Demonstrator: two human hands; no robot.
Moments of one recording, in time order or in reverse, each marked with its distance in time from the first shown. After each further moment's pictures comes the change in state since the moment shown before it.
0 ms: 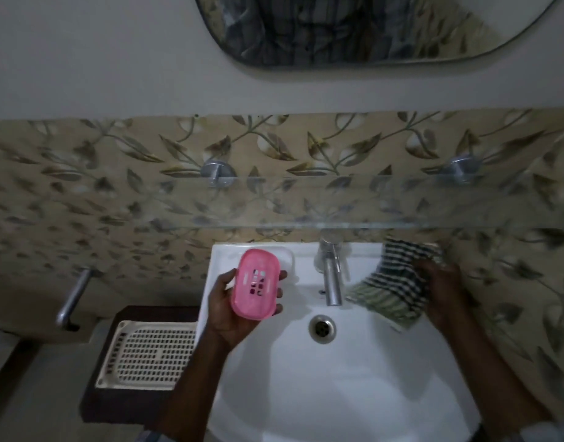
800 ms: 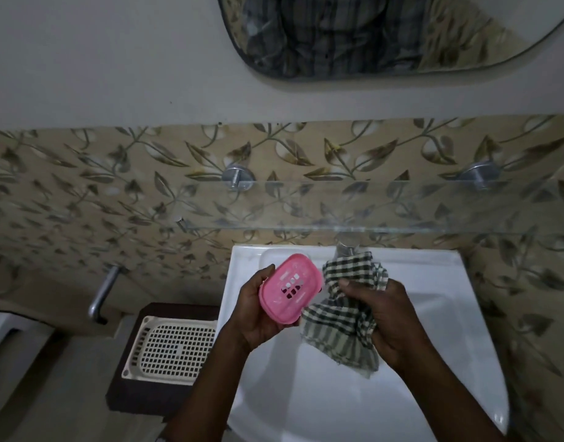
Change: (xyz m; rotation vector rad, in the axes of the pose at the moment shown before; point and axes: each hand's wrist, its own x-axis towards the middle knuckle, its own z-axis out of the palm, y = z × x) left_hand -0.017 0.000 0.040 0.216 0.065 -0.128; right_hand -0.128 -0.033 0.119 0.097 -0.313 0.243
